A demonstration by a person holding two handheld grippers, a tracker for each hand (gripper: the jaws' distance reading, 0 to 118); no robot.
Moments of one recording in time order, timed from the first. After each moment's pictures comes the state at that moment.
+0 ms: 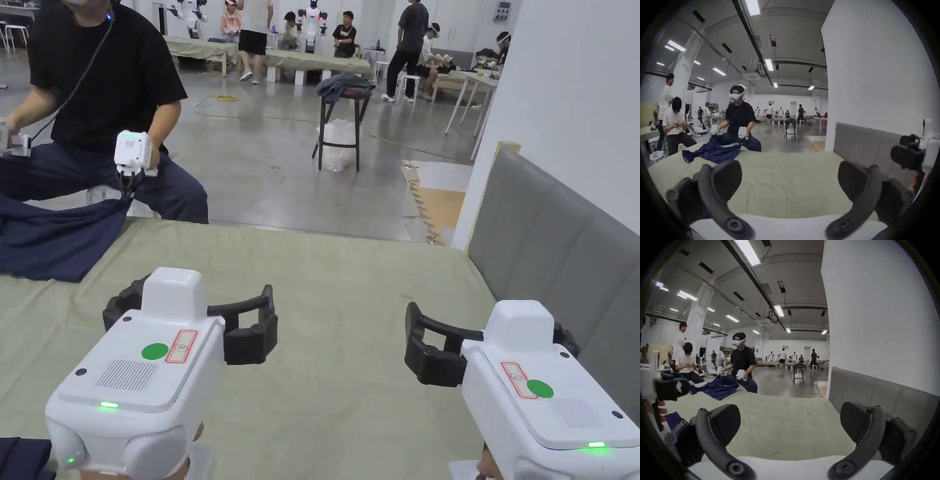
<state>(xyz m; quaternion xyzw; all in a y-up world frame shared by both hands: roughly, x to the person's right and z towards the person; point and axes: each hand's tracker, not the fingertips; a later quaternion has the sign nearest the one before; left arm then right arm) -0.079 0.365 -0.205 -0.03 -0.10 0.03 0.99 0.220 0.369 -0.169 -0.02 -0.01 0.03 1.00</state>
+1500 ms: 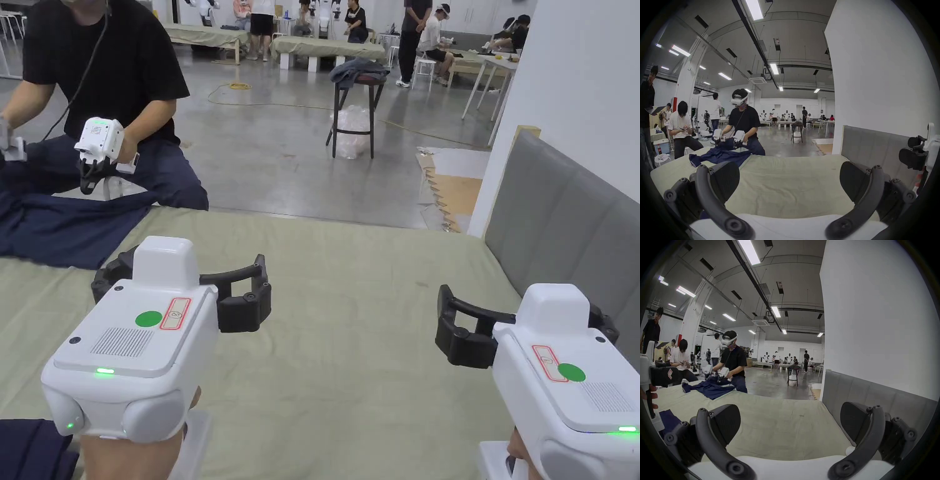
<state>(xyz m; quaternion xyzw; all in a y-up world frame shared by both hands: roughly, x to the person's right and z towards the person) -0.094 0.375 -0.213 -0.02 -0.07 0.02 1.00 0.238 0.365 -0.175 -0.01 -0.04 0.04 1.00</state>
